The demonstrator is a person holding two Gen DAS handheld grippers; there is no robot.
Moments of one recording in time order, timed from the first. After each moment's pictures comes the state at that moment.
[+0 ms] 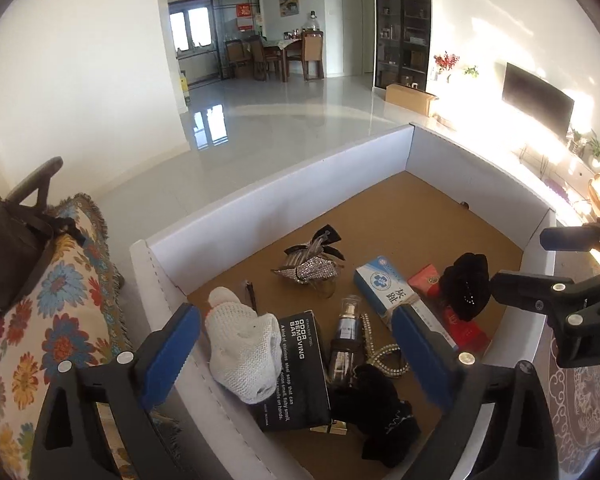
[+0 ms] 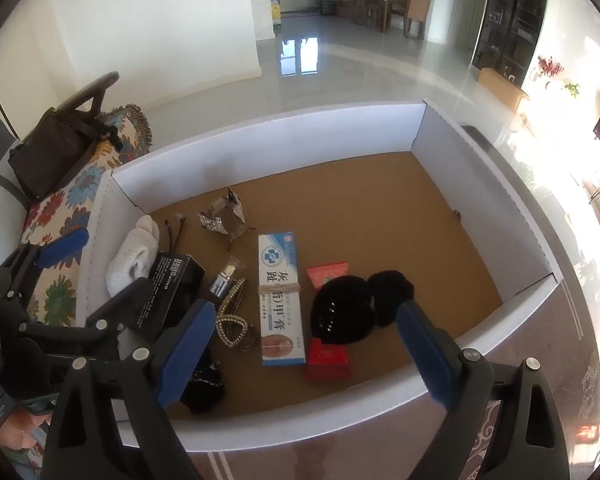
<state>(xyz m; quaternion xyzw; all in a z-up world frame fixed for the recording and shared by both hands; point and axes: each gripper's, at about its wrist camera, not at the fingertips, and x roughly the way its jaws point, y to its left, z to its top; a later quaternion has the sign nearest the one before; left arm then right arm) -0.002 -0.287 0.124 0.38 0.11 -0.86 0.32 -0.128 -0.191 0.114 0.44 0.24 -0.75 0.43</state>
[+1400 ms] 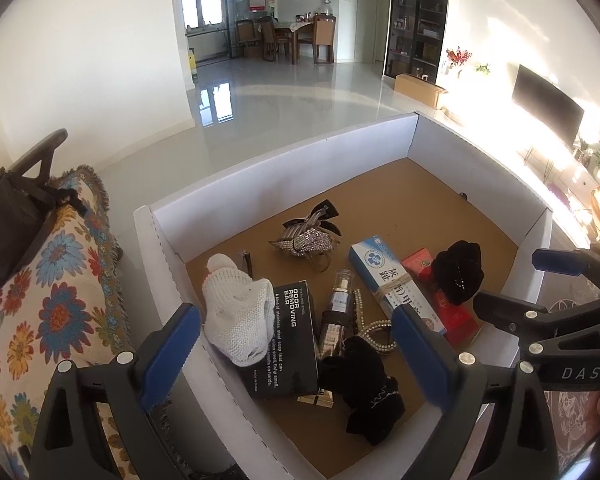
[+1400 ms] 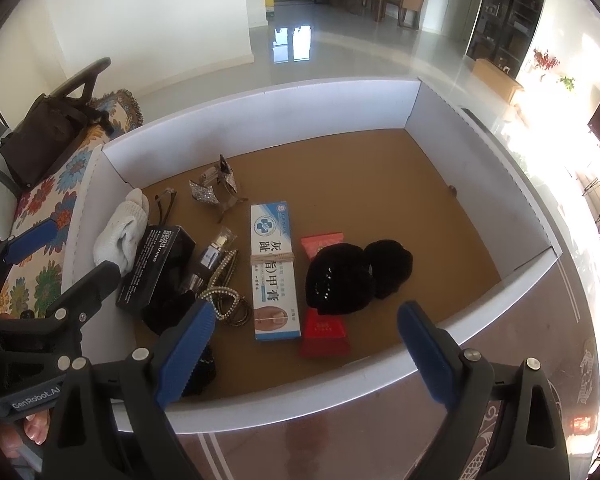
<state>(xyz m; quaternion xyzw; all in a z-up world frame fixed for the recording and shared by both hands) 0.009 -0.280 0.122 0.40 0.15 -0.85 0.32 -0.120 -0.183 0.098 0.45 0.26 -0.75 0.41</state>
